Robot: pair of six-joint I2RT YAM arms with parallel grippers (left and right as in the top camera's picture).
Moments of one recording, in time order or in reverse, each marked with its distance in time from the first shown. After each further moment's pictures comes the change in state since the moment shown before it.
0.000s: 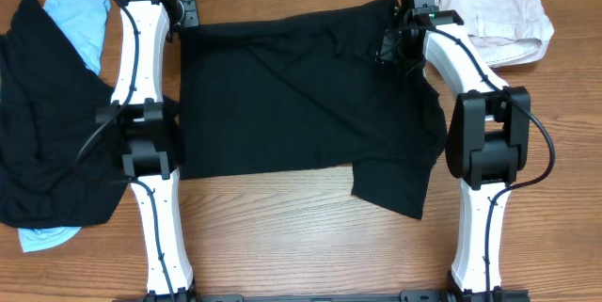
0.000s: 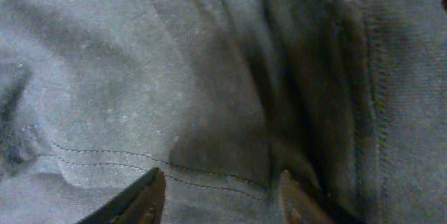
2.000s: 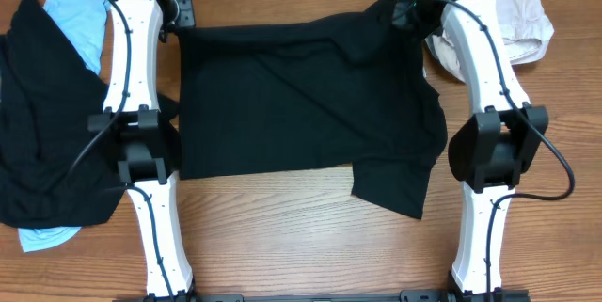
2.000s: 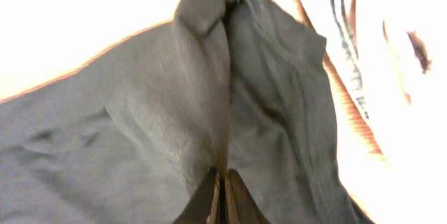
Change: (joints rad) left arm 0.000 -0.095 0.028 -0.173 0.000 -0.002; right arm -0.007 -0.034 0.460 -0.439 0.010 0.001
